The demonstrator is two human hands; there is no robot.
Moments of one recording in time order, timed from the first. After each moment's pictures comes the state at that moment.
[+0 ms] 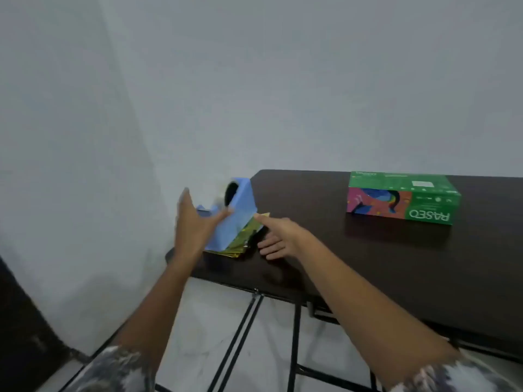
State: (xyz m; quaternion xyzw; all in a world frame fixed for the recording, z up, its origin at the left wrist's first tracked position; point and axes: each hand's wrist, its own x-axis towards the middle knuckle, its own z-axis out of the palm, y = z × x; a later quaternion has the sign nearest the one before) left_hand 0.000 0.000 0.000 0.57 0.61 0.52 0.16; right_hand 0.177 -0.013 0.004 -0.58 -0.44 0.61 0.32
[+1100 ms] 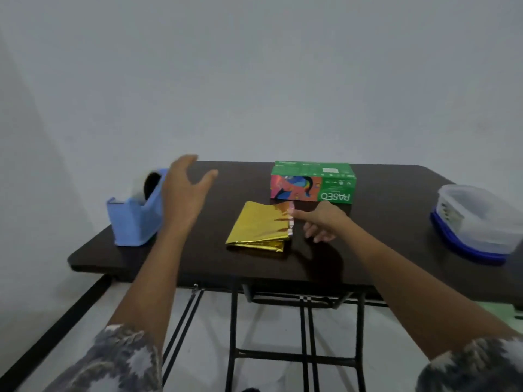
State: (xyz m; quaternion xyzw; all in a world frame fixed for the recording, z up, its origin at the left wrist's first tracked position) left_hand 0.125 -0.019 0.028 0.65 0.48 0.56 0.15; right_hand 0.369 -0.076 0.003 -0.80 -0.46 0.29 0.26
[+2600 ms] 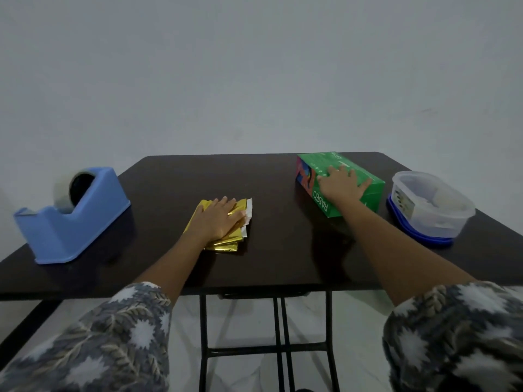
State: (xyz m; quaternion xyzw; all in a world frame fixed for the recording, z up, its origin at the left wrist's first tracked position) left_hand 0.246 0.036 -0.055 0.88 0.47 0.06 0.05; right_hand 0.484 -0.066 0.005 -0.90 -0.40 -0.01 0.19
